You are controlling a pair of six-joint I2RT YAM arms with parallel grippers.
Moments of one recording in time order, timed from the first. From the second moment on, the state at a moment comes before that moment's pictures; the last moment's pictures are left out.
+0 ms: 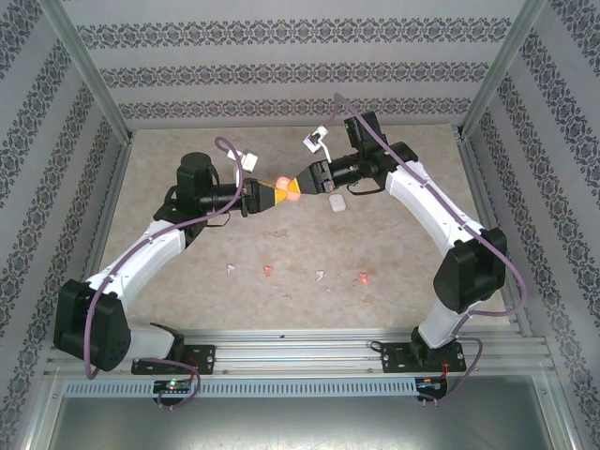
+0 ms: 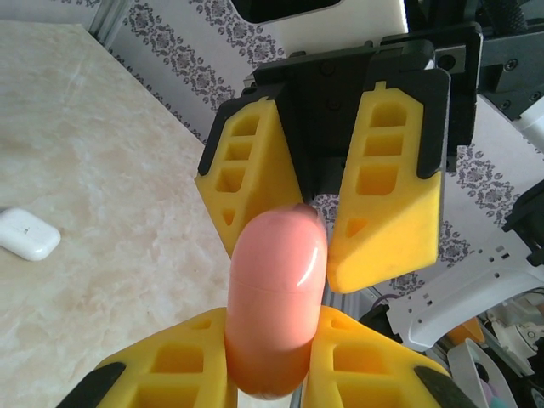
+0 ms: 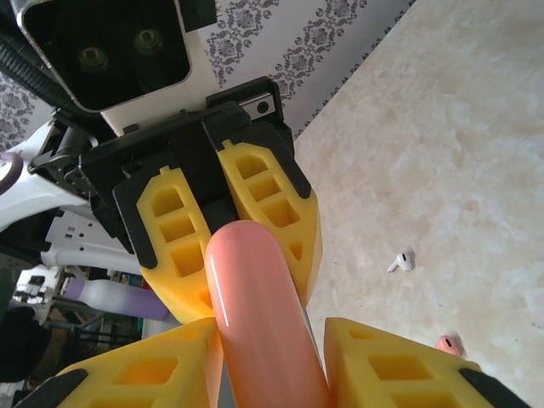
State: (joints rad) left arm -0.31 1.33 0.98 0.11 0.97 -0.48; right arm 0.41 1.70 1.61 -0.72 -1.14 0.18
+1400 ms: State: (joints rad) left arm -0.33 1.25 0.88 0.25 0.62 -0.39; right arm 0.43 1.57 1.23 -0.07 -0.80 1.13
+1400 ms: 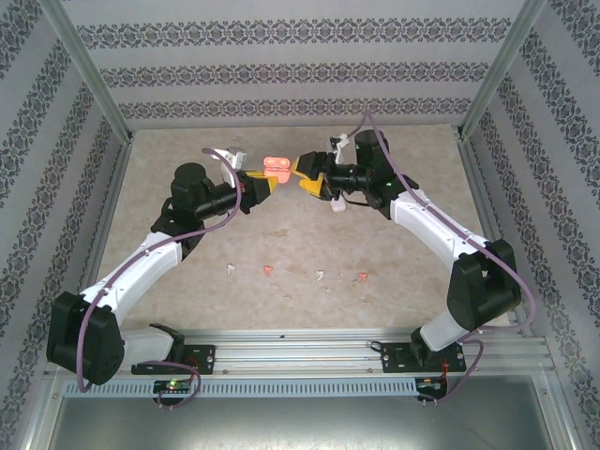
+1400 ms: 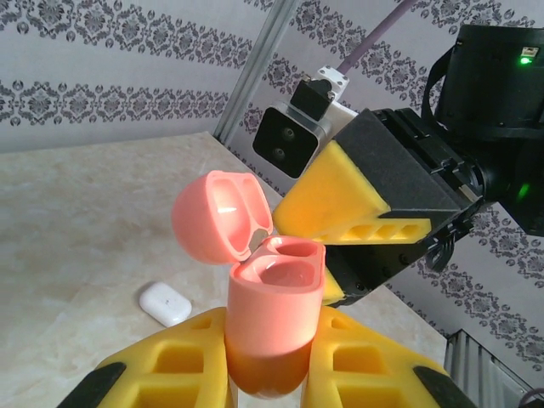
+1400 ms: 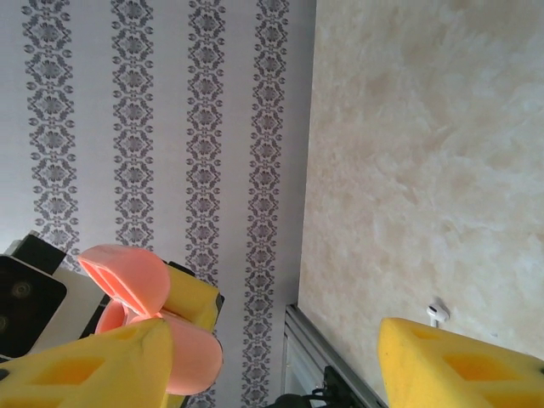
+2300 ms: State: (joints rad) left arm -0.34 1.26 0.84 0.30 0.51 -0.40; right arm 0.49 1.52 1.18 0.12 -0.65 1.29
